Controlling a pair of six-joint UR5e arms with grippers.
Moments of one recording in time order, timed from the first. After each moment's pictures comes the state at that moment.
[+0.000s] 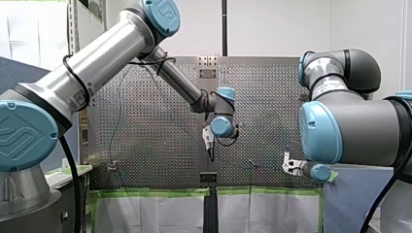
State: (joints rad) left arm -0.78 -2.33 -1.41 -2.69 -2.02 -1.87; right arm 1.57 -0.46 1.42 -0.81 1.17 1.65
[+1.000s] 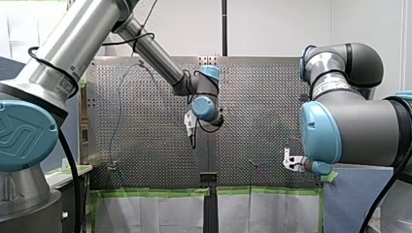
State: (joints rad) left arm -0.78 -2.06 -1.68 -2.72 -2.07 -1.88; right arm 1.56 -0.52 1.44 -0.75 1.14 1.60
